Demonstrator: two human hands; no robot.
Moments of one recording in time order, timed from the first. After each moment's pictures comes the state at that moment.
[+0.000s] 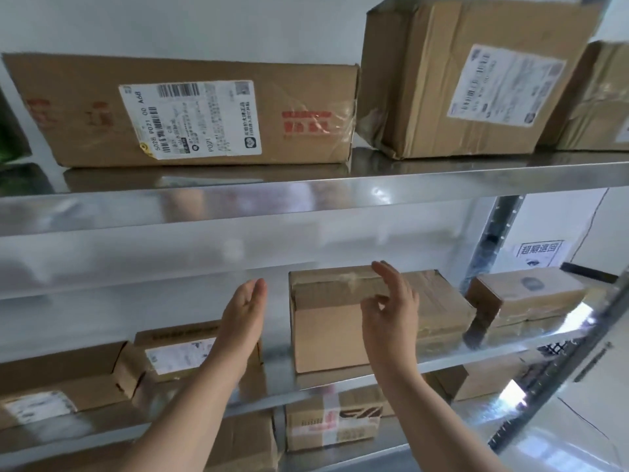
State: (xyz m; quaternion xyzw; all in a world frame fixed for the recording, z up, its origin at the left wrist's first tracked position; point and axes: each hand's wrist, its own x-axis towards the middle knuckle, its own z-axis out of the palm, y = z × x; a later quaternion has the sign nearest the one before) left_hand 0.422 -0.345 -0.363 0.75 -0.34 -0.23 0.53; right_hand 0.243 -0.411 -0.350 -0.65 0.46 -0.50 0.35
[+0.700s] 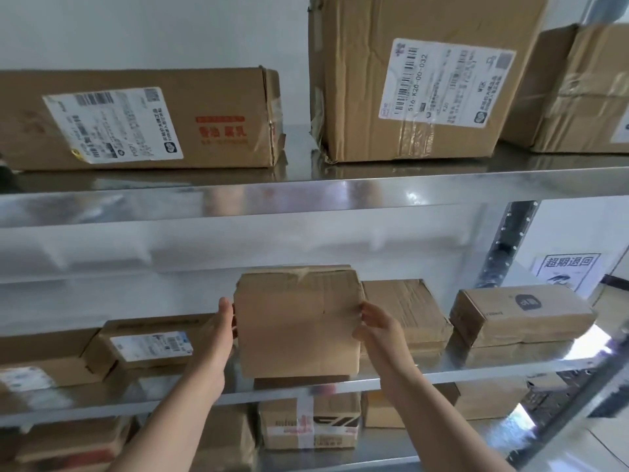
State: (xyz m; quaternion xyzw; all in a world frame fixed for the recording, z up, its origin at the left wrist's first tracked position) left_hand 0.376 -0.375 -0.411 0.73 -0.11 -0.30 0.61; right_hand 0.157 -0.500 -0.380 -0.63 0.45 -0.29 0.57
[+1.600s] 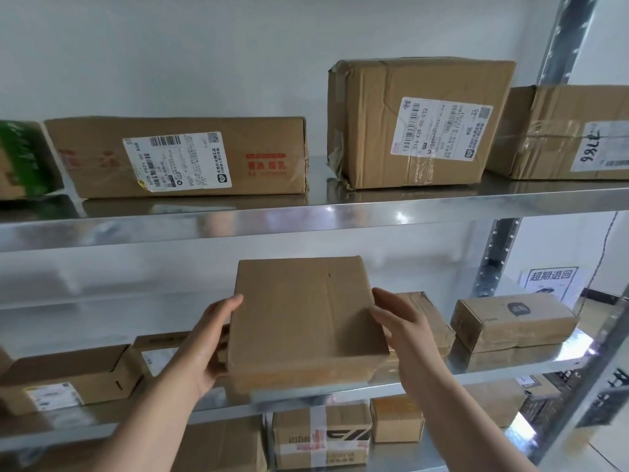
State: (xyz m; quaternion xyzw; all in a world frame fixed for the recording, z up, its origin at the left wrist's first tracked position) left_hand 0.388 -0.310 -0.336 0.64 -0.19 -0.42 0.61; right_hand 0.145 -0.455 -0.329 -0.55 0.36 -0.41 0.63
